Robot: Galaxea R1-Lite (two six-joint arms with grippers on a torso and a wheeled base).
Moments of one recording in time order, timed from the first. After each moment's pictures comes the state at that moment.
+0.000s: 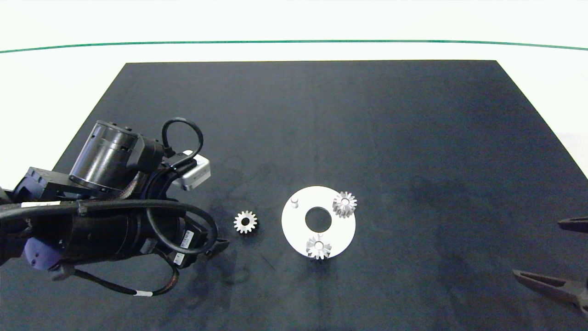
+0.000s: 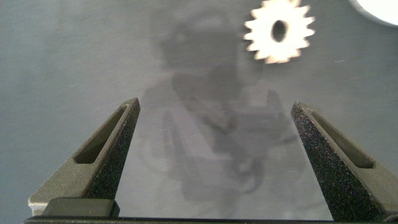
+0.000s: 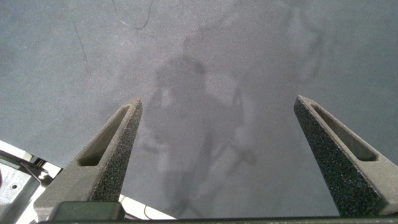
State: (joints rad) left arm -0.52 1.48 -0.95 0.23 0.15 0.13; right arm 0.45 1.06 -0.91 0.50 -0.19 -0.25
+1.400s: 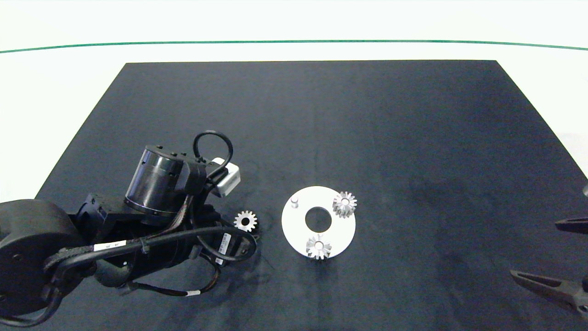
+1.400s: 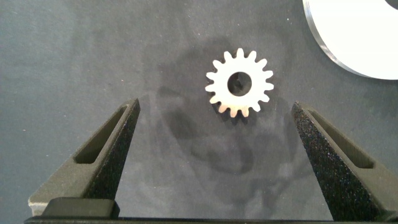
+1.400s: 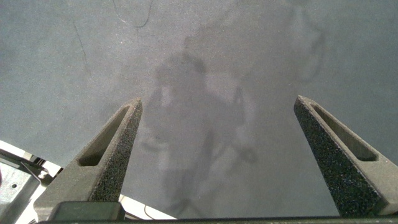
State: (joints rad) left arm -0.62 1.58 -0.86 -0.07 0.24 0.06; right arm 0.45 1.07 -0.91 0.50 -0.19 -0.25
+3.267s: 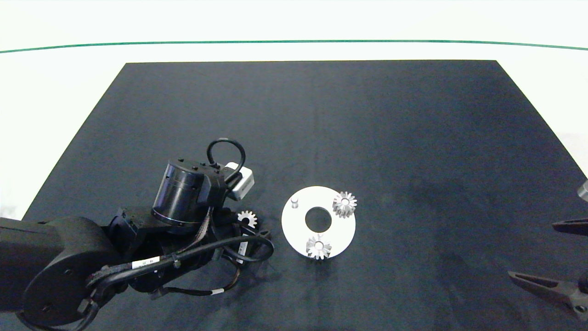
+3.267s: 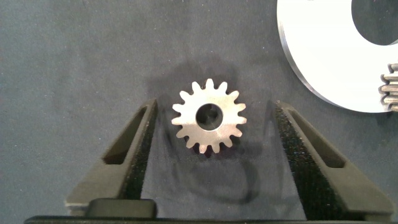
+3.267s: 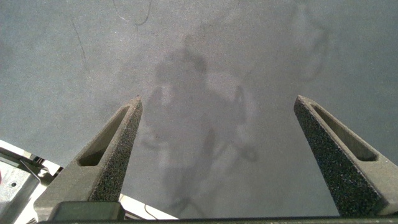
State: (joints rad) left arm -0.66 1.65 -0.81 -0.26 0.24 0.01; right arm 0.45 1.08 -0.90 0.50 -0.18 -0.25
